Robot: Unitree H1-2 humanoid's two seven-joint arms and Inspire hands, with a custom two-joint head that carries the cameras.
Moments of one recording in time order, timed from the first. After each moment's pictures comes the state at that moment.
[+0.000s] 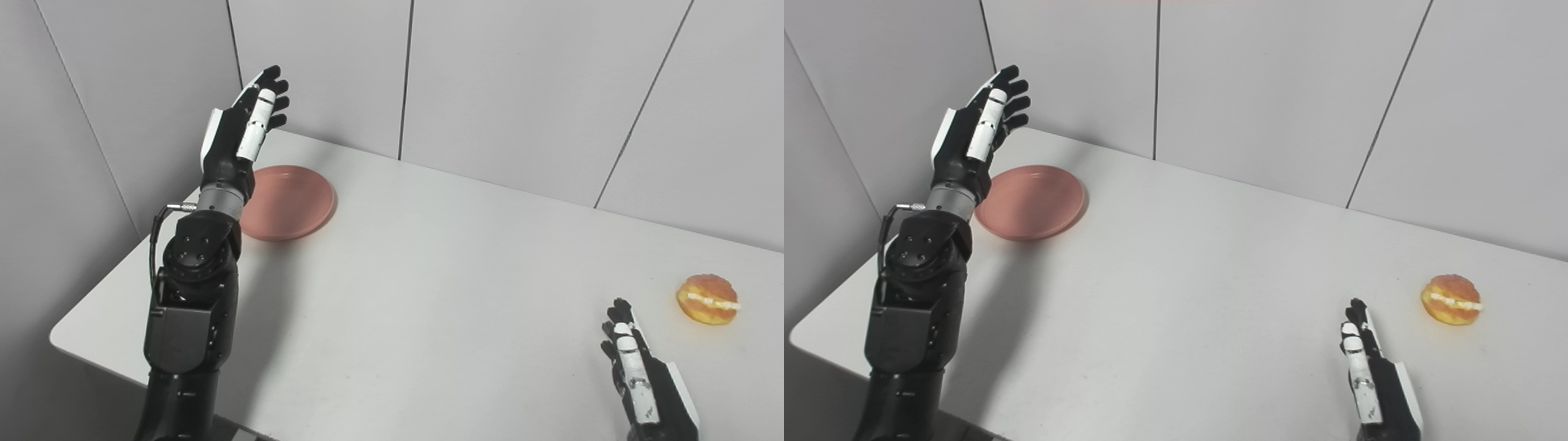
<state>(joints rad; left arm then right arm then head) -0.37 0.29 0.38 -0.25 -0.06 0.44 0.02 -0.03 -0.06 0.12 -0.31 -0.03 0.36 0.12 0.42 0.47</state>
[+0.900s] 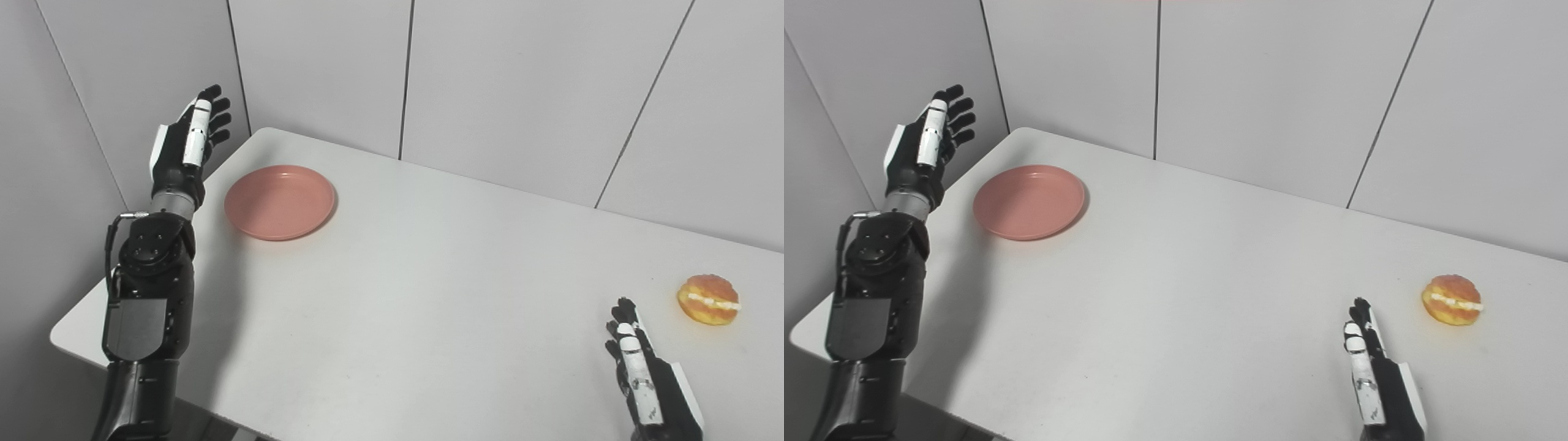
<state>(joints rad) -0.33 0.38 0.48 -0.08 -0.15 0.36 0.03 -0.03 -0.06 0.12 -0.32 -0.04 0.36 0.12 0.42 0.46</state>
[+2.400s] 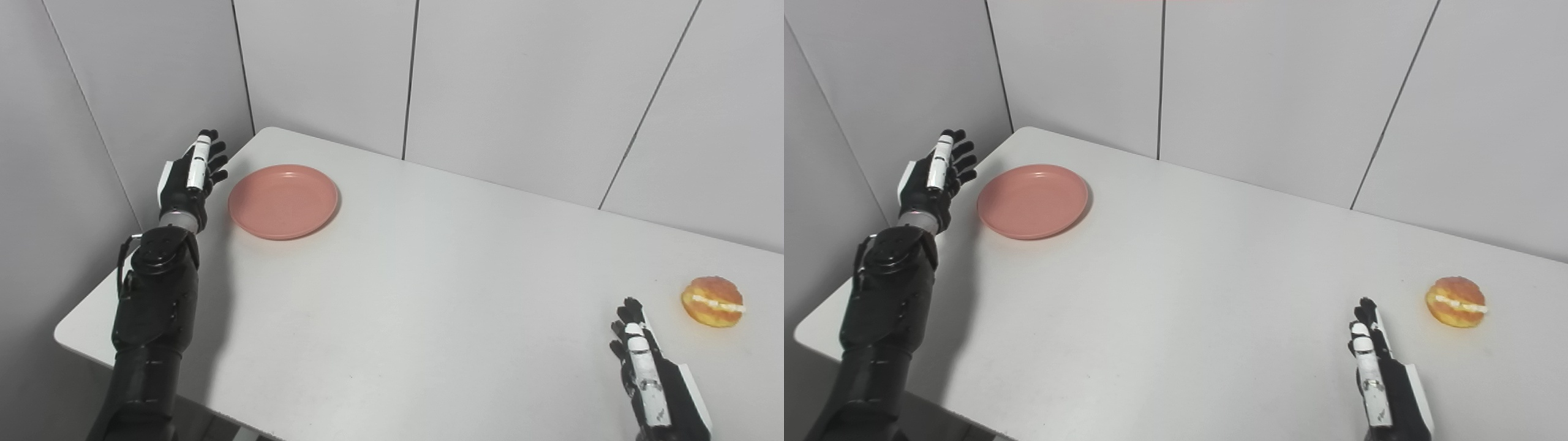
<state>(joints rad) -0.37 0.41 0.47 0.24 -0.19 0.28 0.06 -0.03 -0.06 0.11 -0.35 -0.02 0.38 0.12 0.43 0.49</state>
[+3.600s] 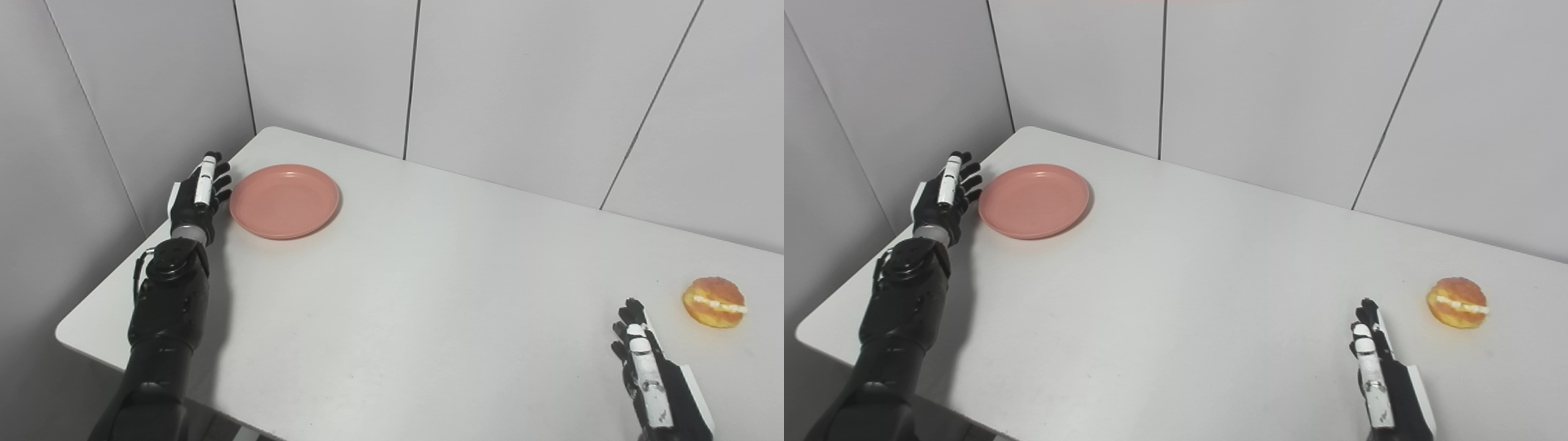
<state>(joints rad) -0.43 0.42 0.48 0.53 -0.27 0.14 0.03 -0.03 -0.07 0.11 -0.35 -0.01 0.38 0.13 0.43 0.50</state>
